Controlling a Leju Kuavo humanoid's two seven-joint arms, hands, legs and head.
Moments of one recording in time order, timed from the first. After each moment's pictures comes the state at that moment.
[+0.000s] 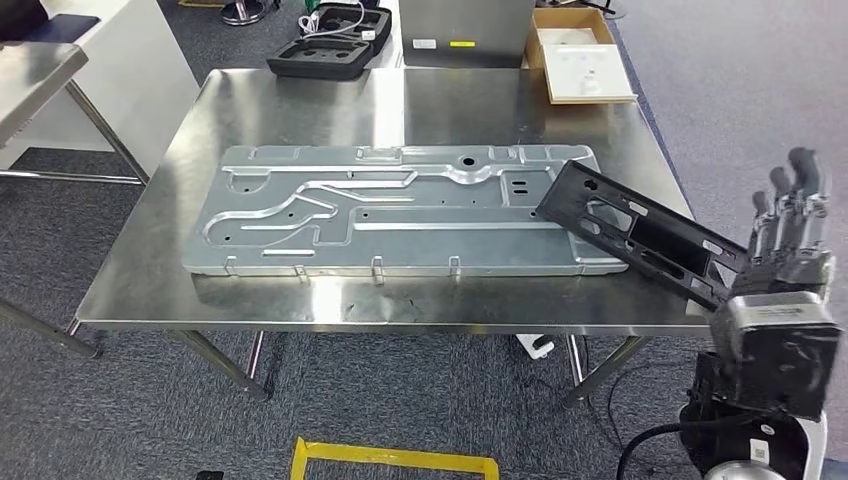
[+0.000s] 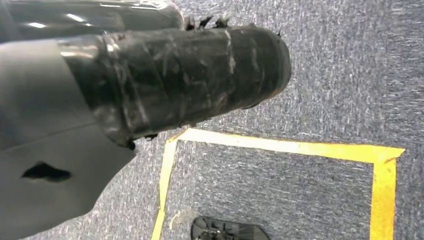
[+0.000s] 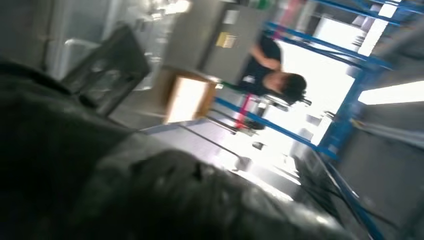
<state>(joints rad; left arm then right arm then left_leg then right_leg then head) -0.08 0.01 0.09 -0.23 0.01 0.44 -0.23 -0.04 -0.39 0.15 -2.38 0.30 -0.66 0.23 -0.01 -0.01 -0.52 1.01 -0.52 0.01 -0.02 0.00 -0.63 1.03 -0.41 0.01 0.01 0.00</state>
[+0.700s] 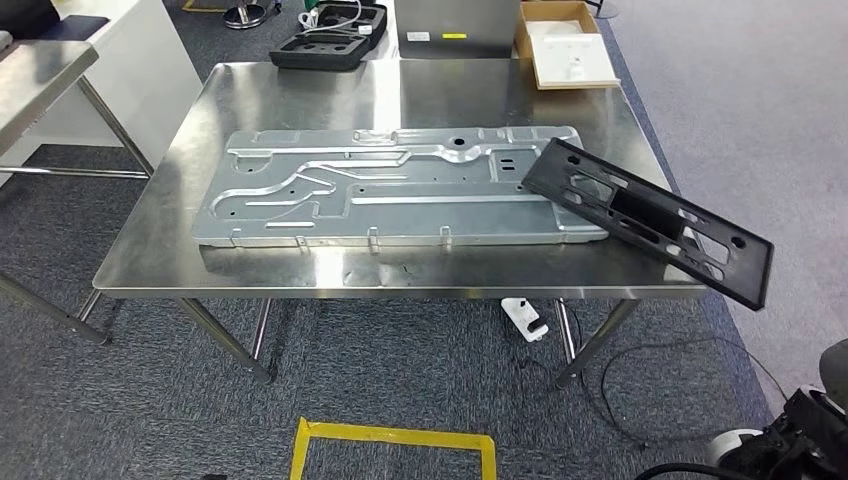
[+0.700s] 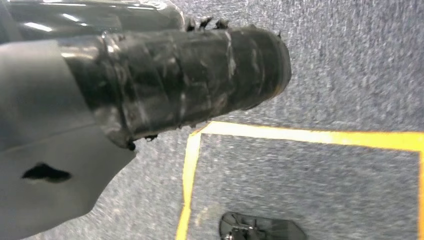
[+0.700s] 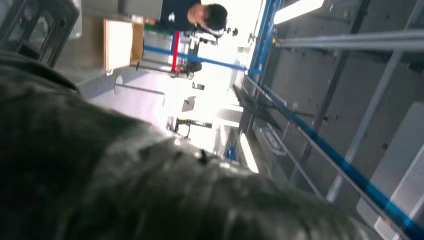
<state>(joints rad) -0.08 0.00 0.09 -0.23 0.01 0.43 -0.21 0.03 -0.20 -0.01 -2.58 0.35 -0.66 0.02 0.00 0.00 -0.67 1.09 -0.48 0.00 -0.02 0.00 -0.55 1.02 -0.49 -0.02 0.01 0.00</state>
